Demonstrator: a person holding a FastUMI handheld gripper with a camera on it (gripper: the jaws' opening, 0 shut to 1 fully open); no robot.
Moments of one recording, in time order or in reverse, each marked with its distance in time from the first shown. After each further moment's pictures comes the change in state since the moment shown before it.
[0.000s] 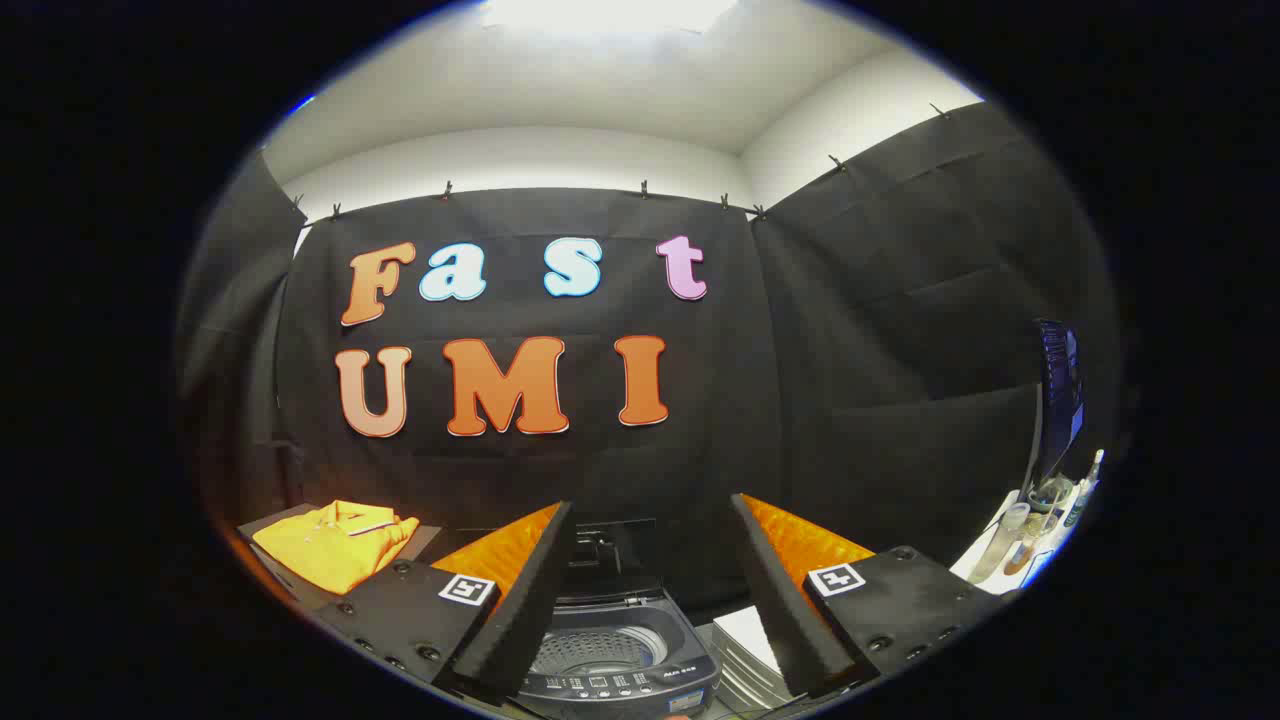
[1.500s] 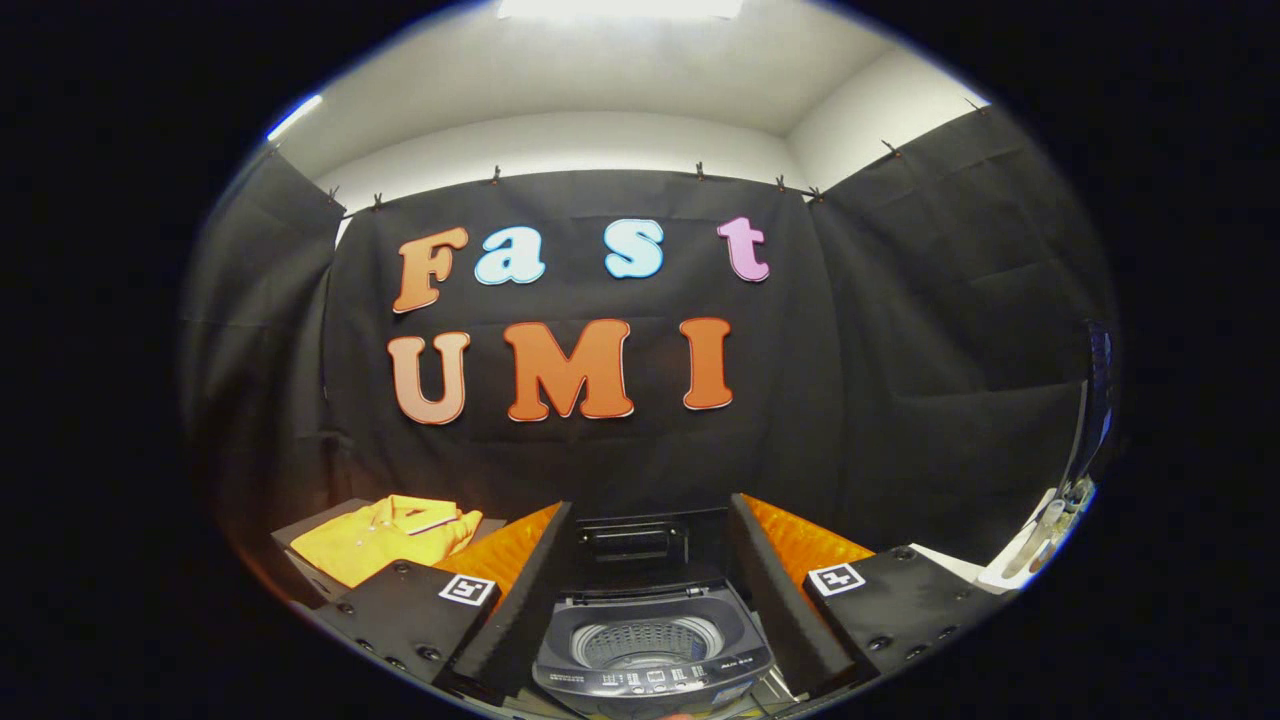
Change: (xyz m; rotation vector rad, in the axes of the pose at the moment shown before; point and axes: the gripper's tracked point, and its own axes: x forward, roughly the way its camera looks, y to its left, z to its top) arm 0.011 0.097 0.010 -0.006 0.074 0.174
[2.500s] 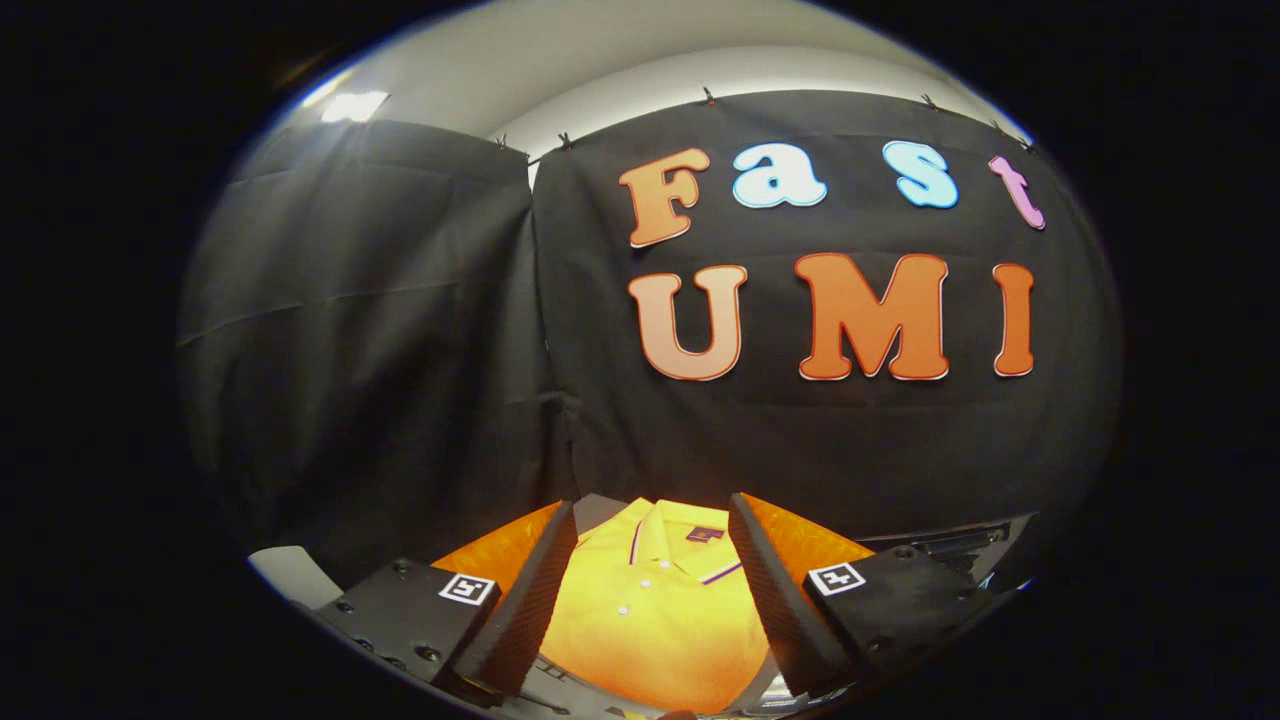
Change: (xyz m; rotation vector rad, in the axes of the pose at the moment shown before) arm 0.108 0.362 -0.020 -0.016 0.236 0.648
